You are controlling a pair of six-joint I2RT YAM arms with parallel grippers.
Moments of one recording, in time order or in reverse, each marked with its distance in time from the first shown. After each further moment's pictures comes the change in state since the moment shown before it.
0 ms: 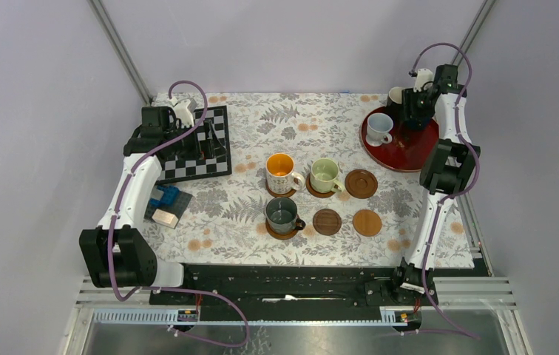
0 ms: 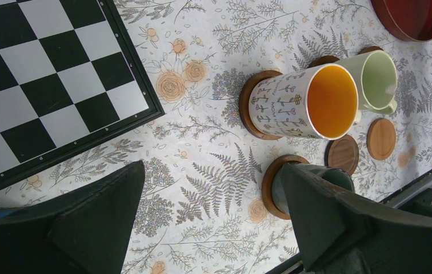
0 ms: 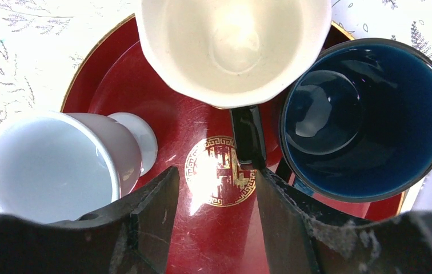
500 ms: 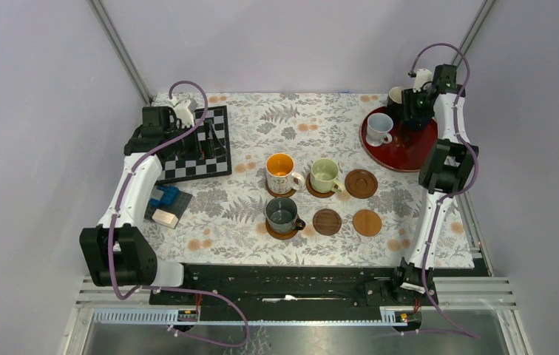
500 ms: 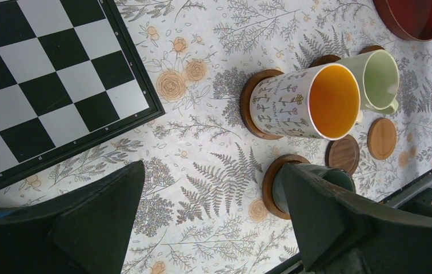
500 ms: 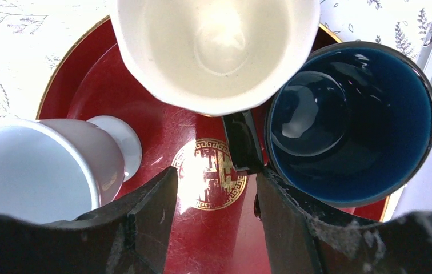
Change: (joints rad) left arm 0.000 0.005 0.000 0.000 0.000 0.000; right arm 0.003 0.023 0.030 -0.008 0.043 -0.022
